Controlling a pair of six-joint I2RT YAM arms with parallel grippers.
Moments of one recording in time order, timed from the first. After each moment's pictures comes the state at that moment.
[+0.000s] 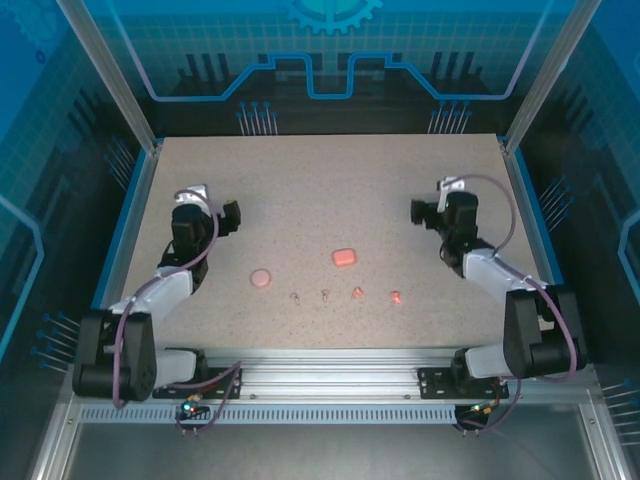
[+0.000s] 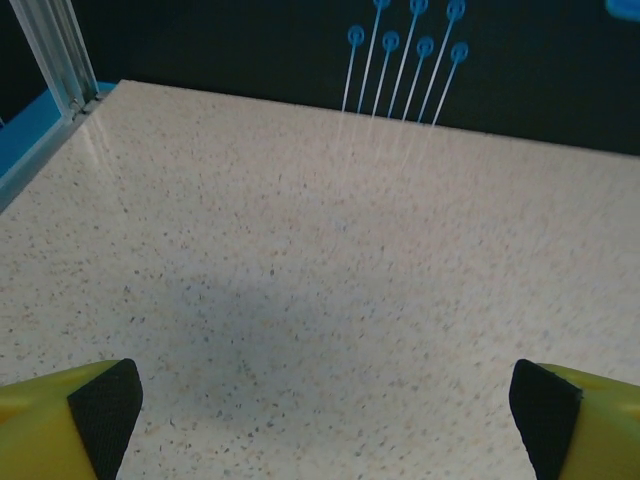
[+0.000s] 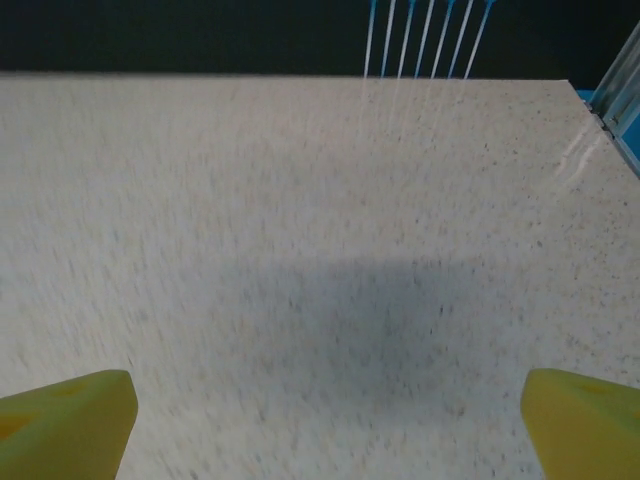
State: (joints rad) left arm -0.01 1.23 0.57 0.29 -0.11 -0.20; right arm 0.09 1.39 0.76 0.16 0.15 0.08
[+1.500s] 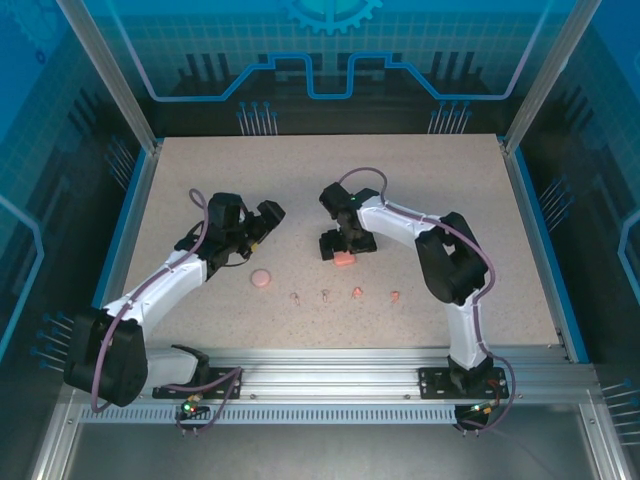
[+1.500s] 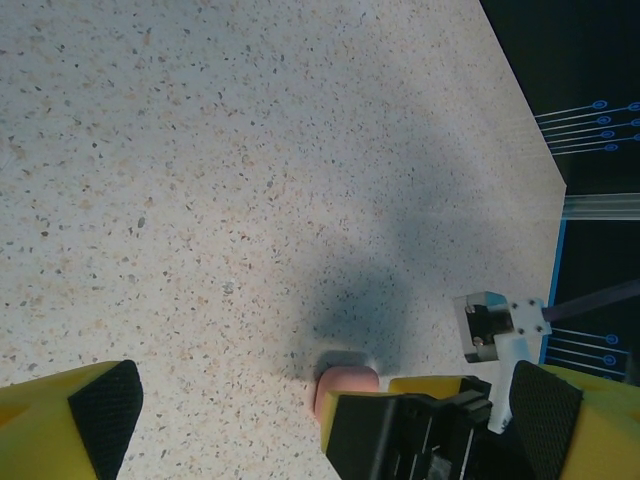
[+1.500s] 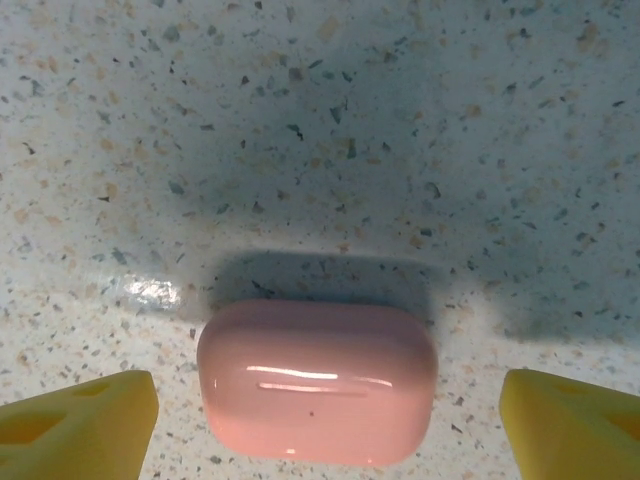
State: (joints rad) left arm -0.28 1.27 0.79 -0.21 0.19 -1.05; right arm 0.64 2.07 1.56 -0.91 0.01 0.46
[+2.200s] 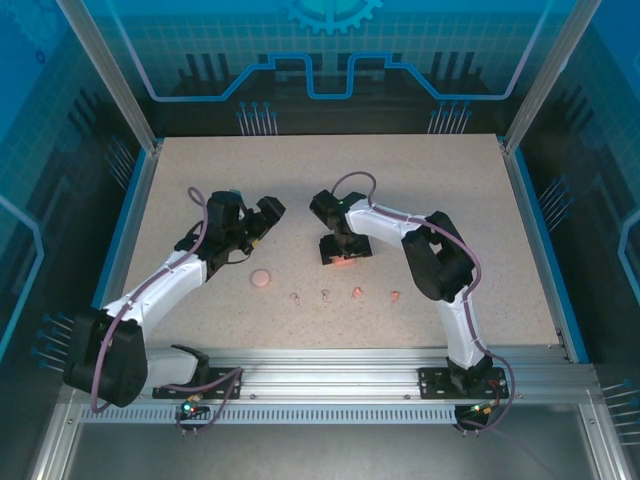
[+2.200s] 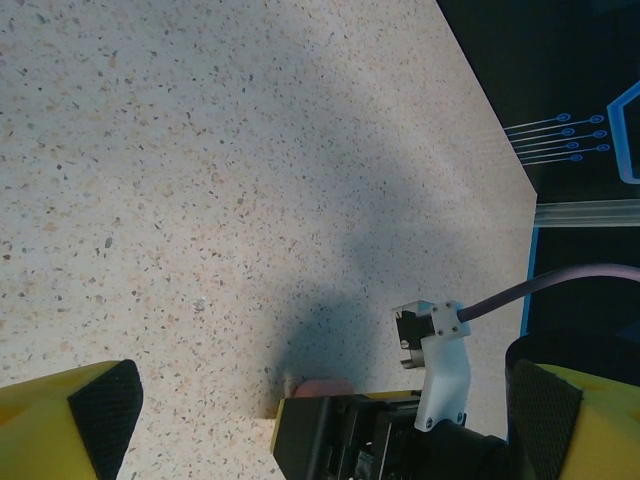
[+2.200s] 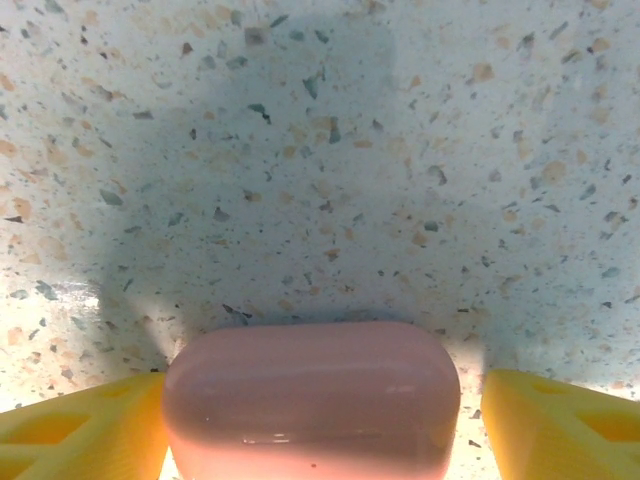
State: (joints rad) left arm -0.28 1.27 0.79 -0.15 0.19 -1.06; right arm 0.68 2.15 1.61 -0.97 0.09 0.55
